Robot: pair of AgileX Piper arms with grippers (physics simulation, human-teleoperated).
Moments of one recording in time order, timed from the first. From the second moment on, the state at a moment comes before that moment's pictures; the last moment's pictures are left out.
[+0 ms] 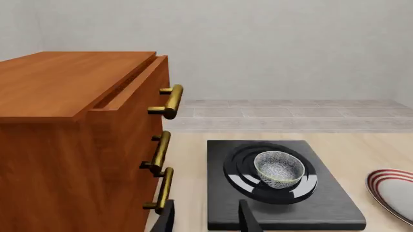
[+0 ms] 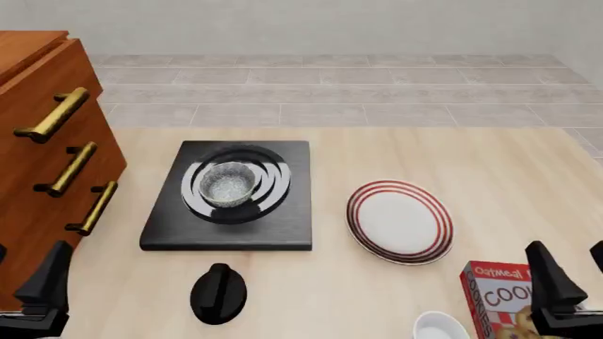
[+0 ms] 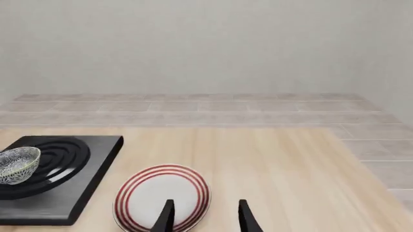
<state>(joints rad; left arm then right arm) 0.00 0.00 0.00 0.00 0.00 0.01 0.03 0.00 0.00 0.01</state>
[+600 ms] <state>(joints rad) 0.00 0.01 0.00 0.00 0.00 0.05 0.26 -0.06 -0.16 -0.11</state>
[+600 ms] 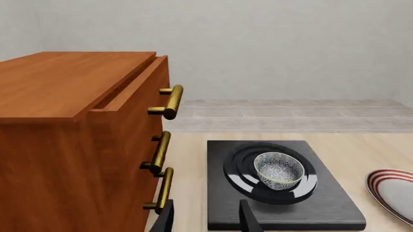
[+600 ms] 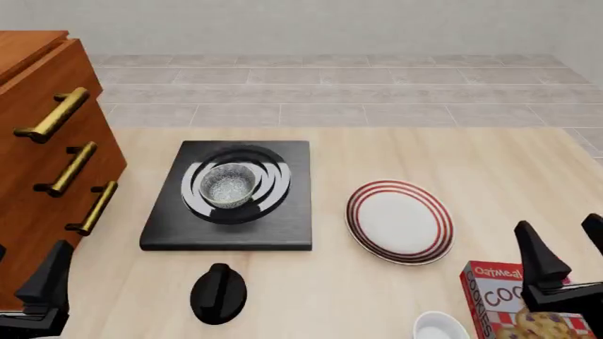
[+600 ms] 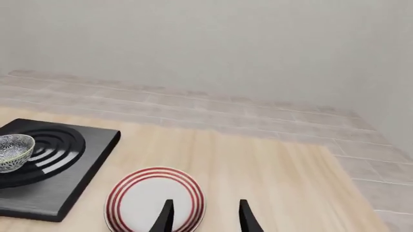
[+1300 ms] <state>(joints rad) 0.00 0.01 0.00 0.00 0.00 0.25 0.78 -0.46 -0.16 -0.21</state>
